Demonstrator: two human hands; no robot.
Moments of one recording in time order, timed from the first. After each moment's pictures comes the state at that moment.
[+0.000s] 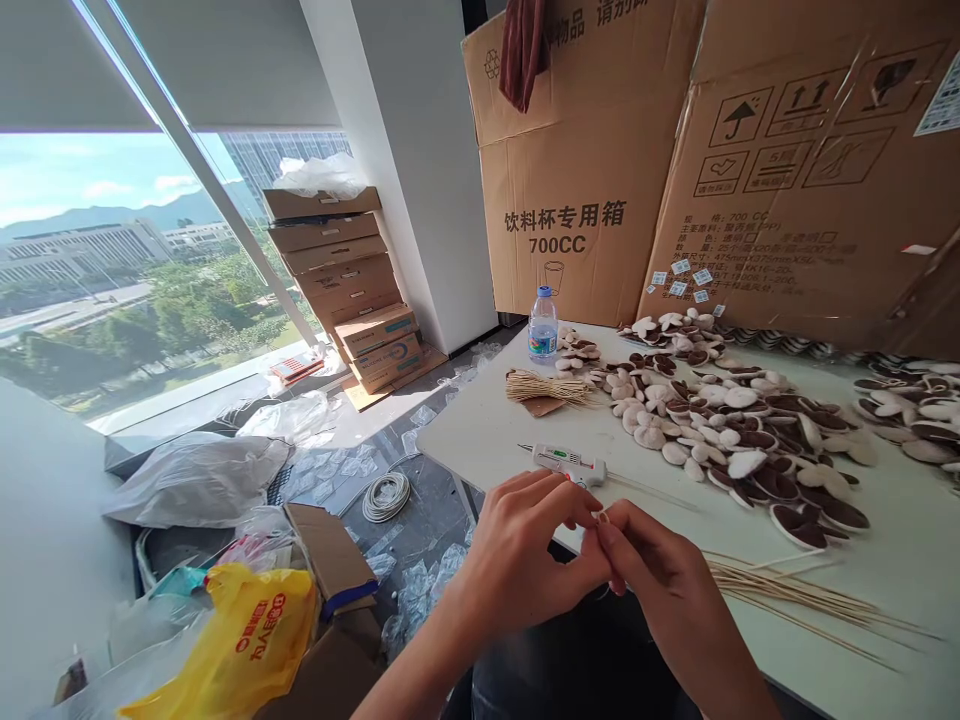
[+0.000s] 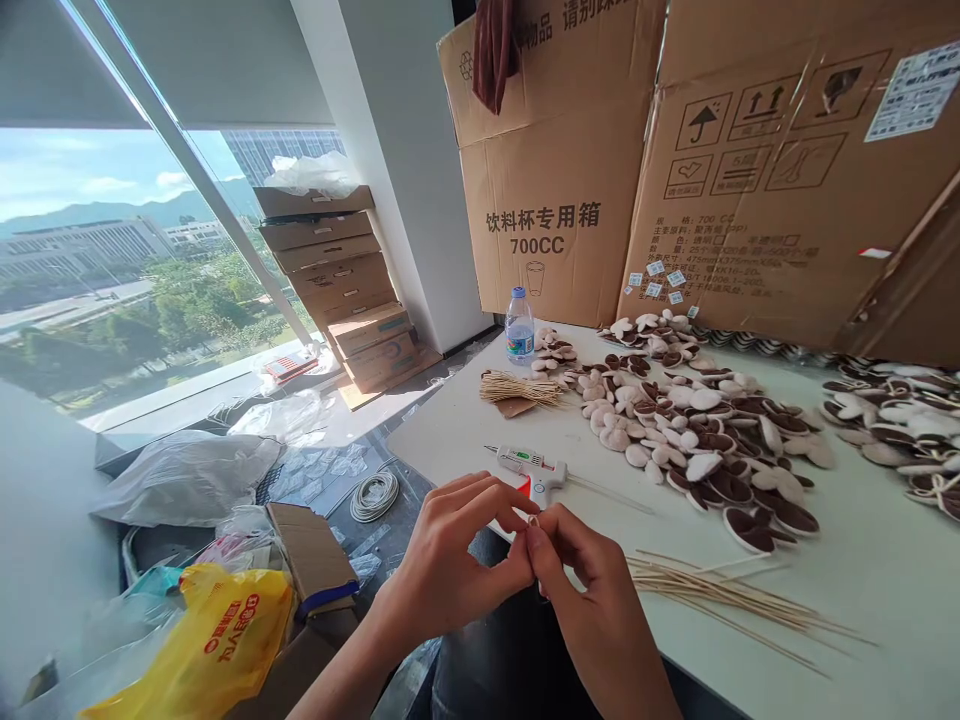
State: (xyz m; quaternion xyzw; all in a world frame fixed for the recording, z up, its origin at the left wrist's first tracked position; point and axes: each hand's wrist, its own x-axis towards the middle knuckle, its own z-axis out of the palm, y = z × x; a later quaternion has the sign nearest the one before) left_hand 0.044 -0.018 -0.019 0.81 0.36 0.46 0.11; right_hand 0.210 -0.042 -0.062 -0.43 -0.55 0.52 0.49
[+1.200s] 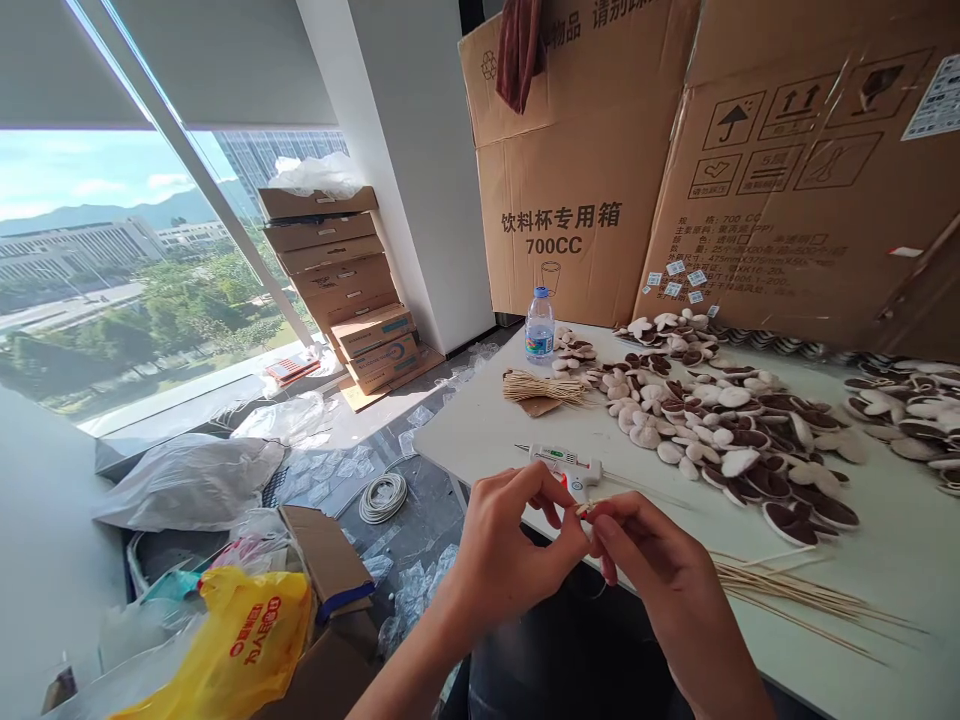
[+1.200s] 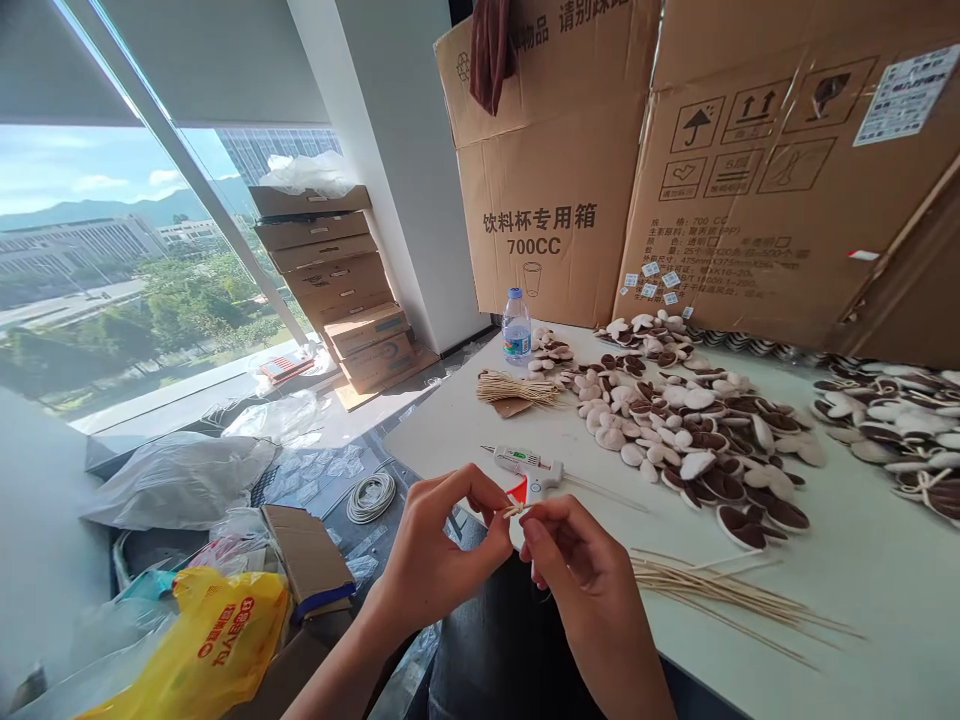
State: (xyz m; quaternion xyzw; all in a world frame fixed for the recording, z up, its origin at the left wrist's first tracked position) left_hand 0.038 -0.022 -0.009 0.73 0.47 0.45 0.23; right_hand 0.208 -0.042 -0.060 -0.42 -0.49 0.53 0.55
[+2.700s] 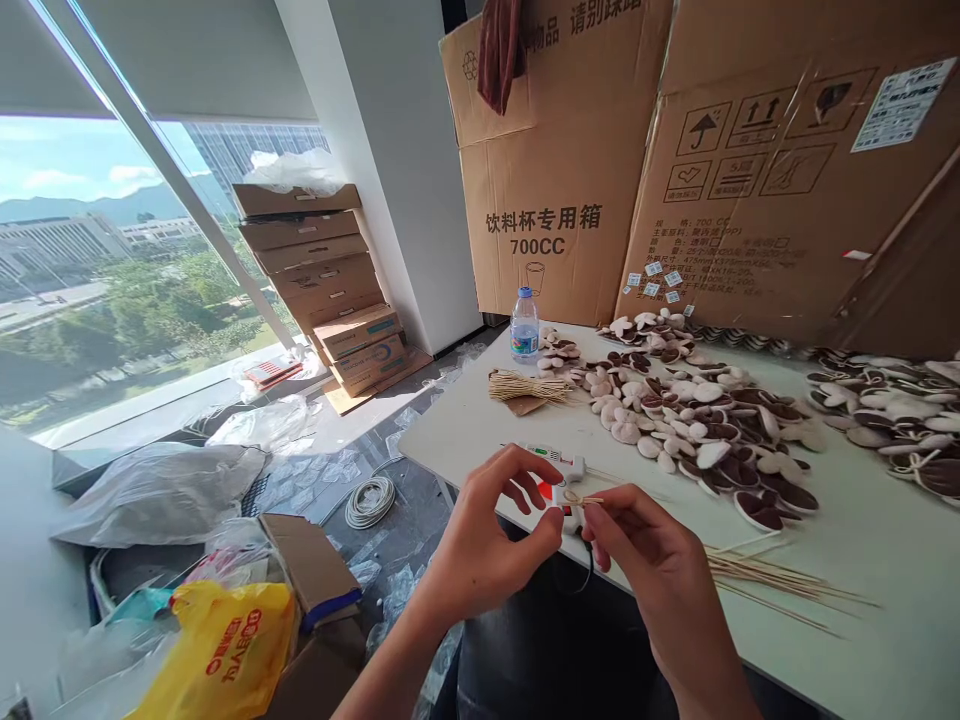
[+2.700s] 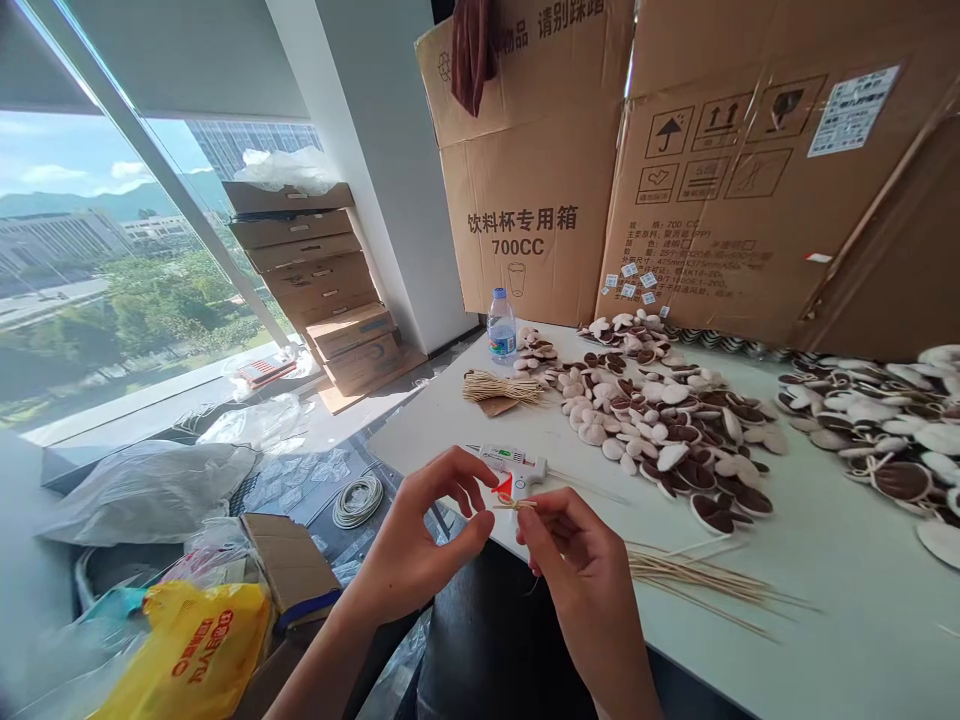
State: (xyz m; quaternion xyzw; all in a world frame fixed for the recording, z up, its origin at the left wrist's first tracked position) left_hand 0.028 -0.019 0.000 0.71 0.45 0.42 0.35; right_hand 0.211 -0.040 -0.062 -0.46 -0.44 0.51 0.58
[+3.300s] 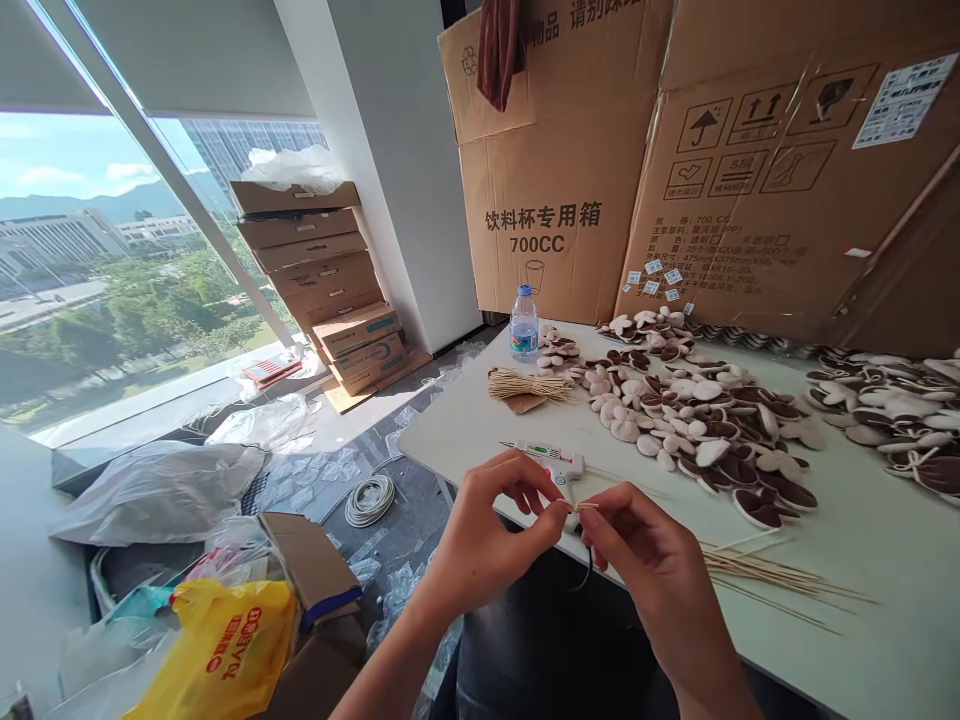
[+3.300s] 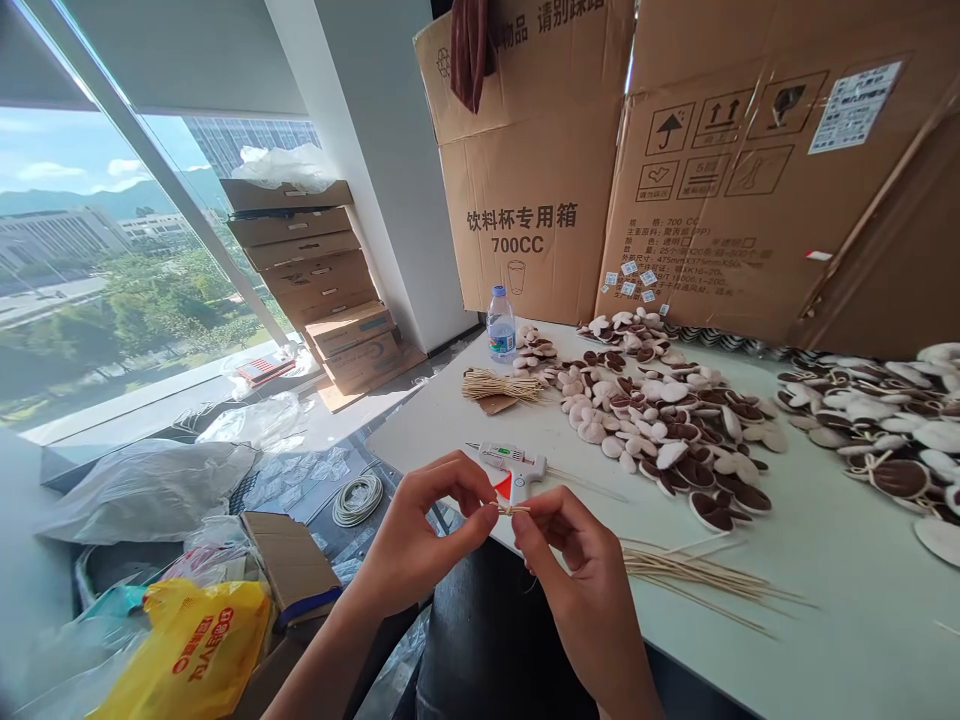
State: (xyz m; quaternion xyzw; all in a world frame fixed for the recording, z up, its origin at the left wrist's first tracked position) left_hand 0.034 -0.014 -0.001 0.68 0.43 0.44 0.39; right_hand 0.212 -0.043 -0.059 -0.44 -0.48 0.50 0.57
